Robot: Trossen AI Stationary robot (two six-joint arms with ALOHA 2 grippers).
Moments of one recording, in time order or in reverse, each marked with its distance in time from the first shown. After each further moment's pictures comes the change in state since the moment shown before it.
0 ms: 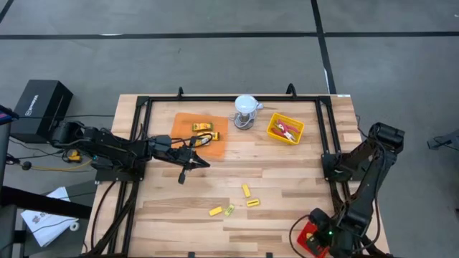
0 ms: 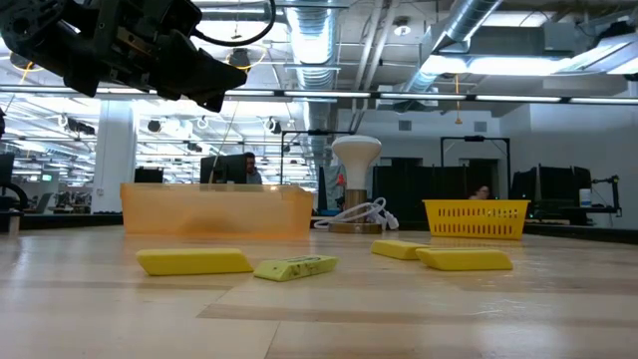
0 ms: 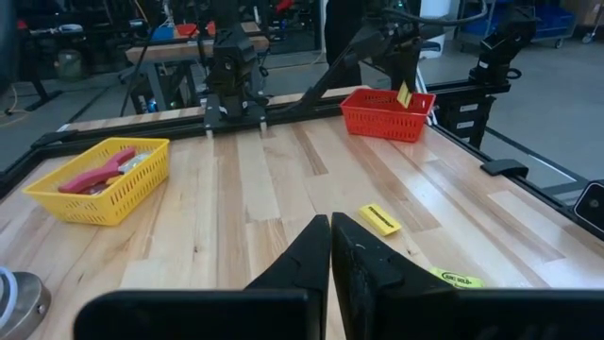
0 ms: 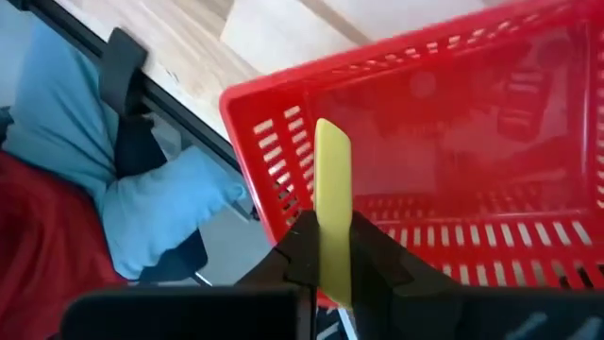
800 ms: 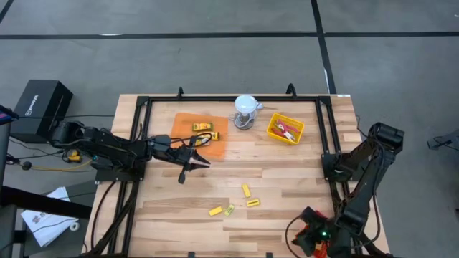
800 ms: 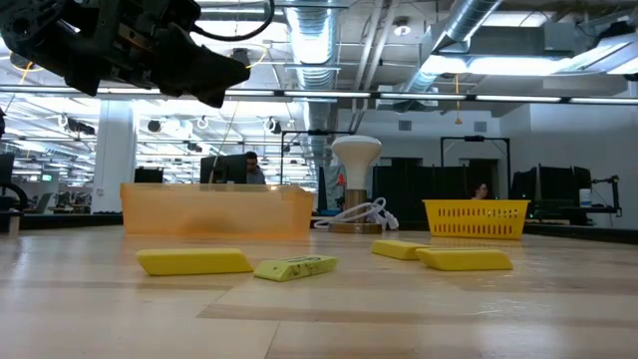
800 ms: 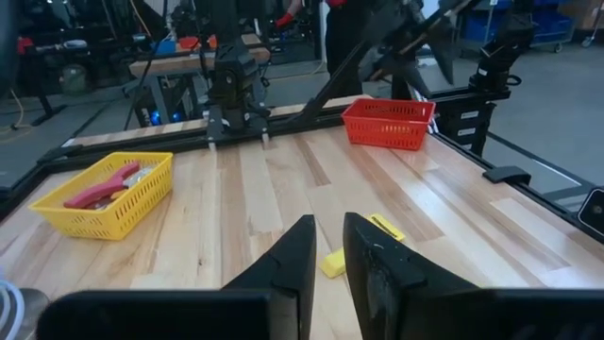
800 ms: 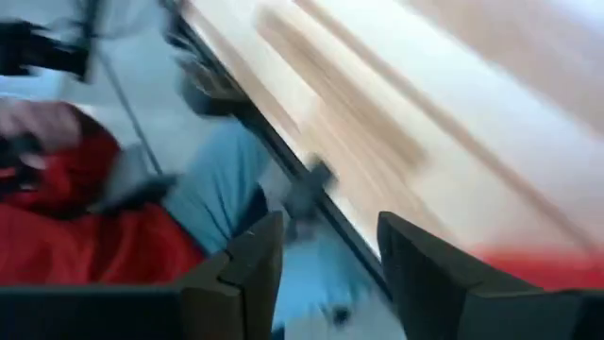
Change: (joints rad) left arm 0.000 0.000 0.000 0.029 0.000 0.015; right arm -0.047 0.000 0.000 0.220 0.407 -0.227
